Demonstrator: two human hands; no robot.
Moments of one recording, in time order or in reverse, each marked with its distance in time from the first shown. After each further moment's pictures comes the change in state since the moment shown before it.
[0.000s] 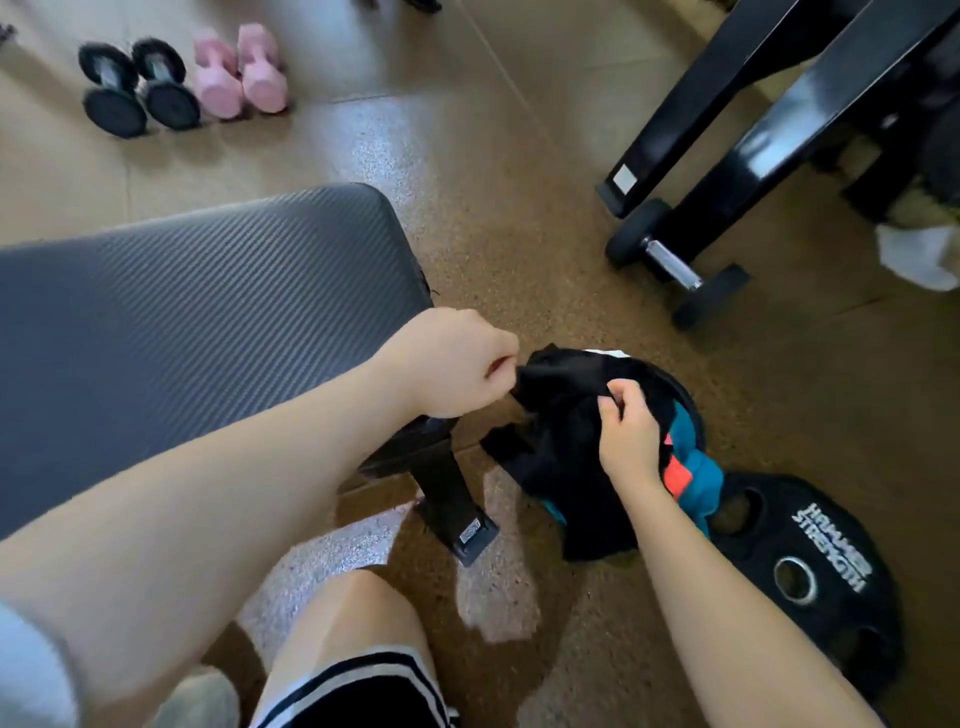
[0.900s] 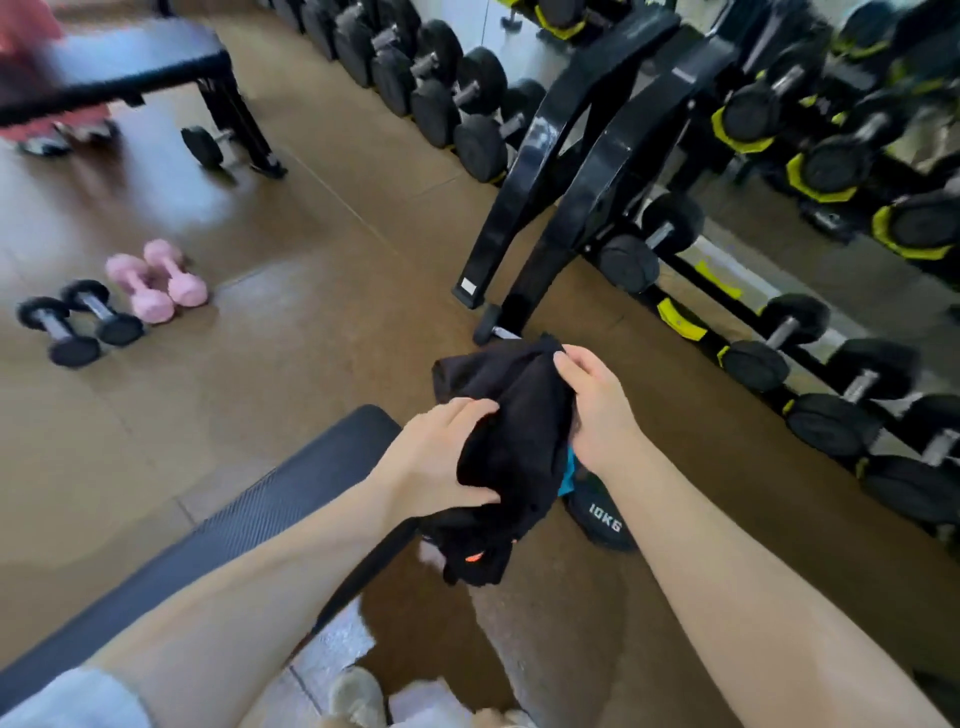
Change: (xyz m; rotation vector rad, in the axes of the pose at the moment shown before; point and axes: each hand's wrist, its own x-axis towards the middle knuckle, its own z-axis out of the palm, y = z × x) left_hand -0.073 0.072 -0.410 -0.443 -0.177 0.096; right_hand -0.136 -0.458 -0.337 0.905 0.015 0.392
